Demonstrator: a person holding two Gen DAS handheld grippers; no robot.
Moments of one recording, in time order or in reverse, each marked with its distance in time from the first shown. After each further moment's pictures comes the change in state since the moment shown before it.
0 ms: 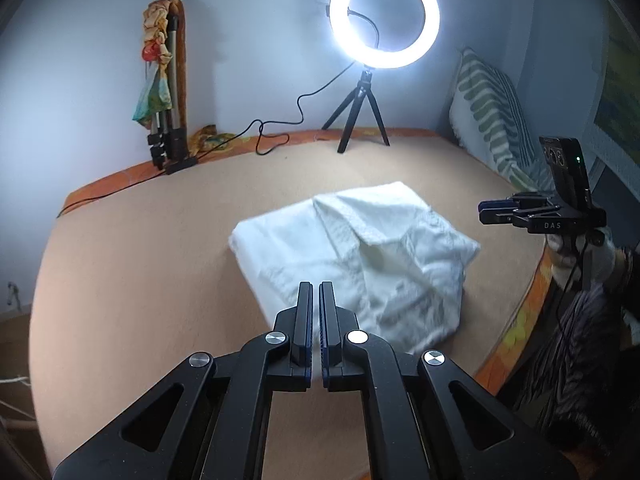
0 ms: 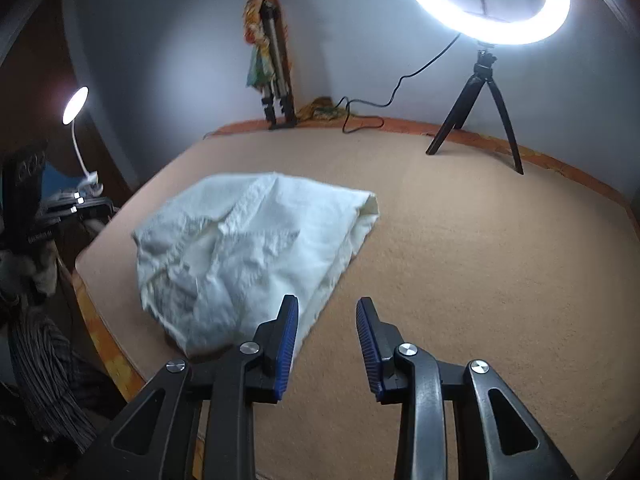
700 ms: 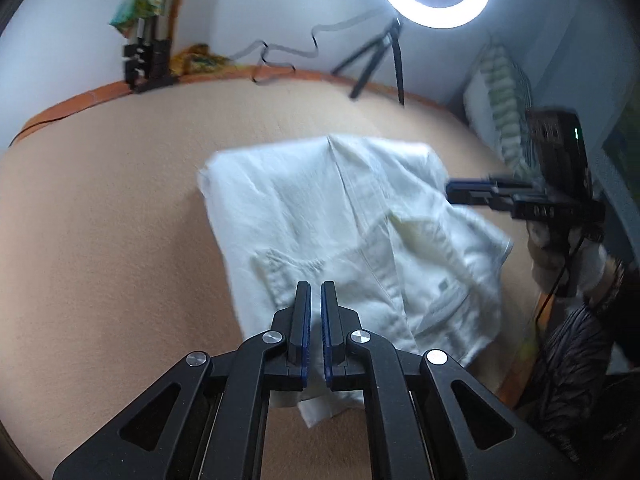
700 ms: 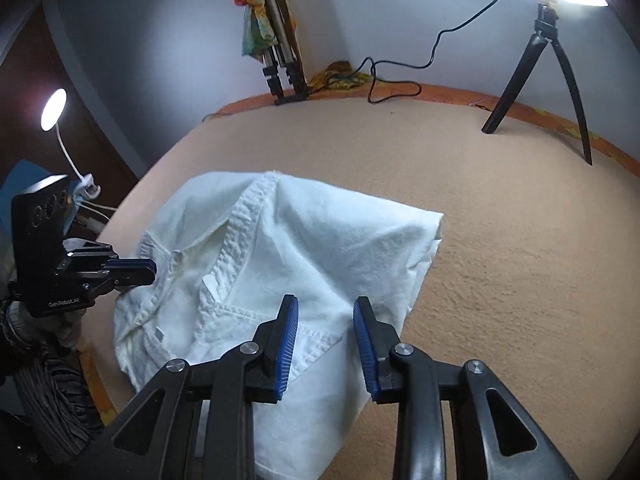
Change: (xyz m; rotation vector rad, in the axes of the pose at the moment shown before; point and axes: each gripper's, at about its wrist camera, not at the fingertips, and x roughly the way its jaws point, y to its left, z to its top) left arm 0.069 0.032 -0.011 -0.164 0.142 -0.107; right arm 0.091 -0.013 0.027 0.029 0.115 0.107
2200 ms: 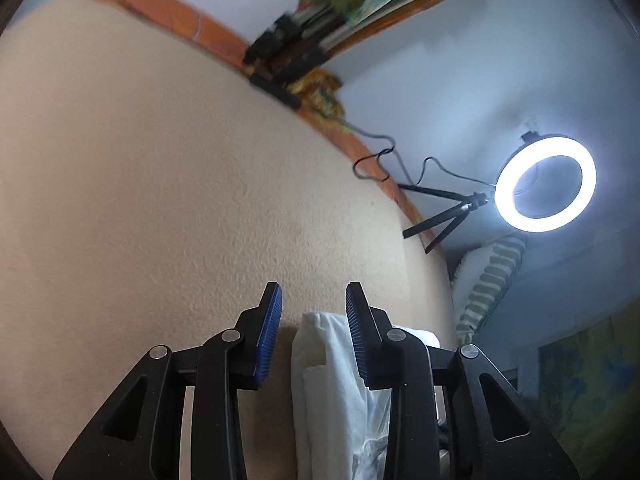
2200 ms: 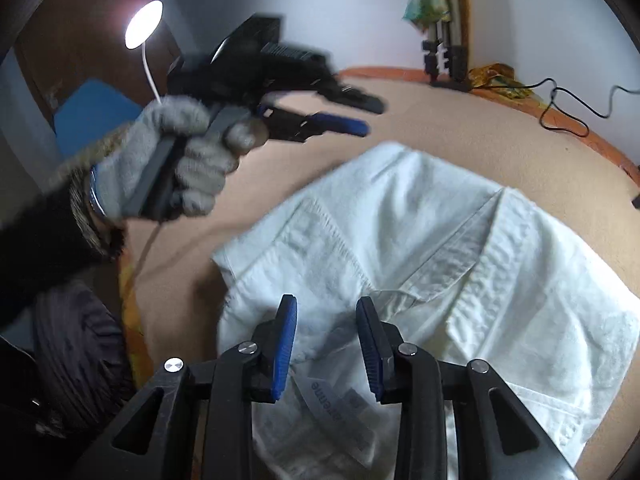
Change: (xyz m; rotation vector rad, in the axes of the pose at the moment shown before) left arm 0.017 0.145 0.079 -0.593 -0.093 -0.221; right arm 0.064 0.106 0.013 -0.248 0.065 0.212
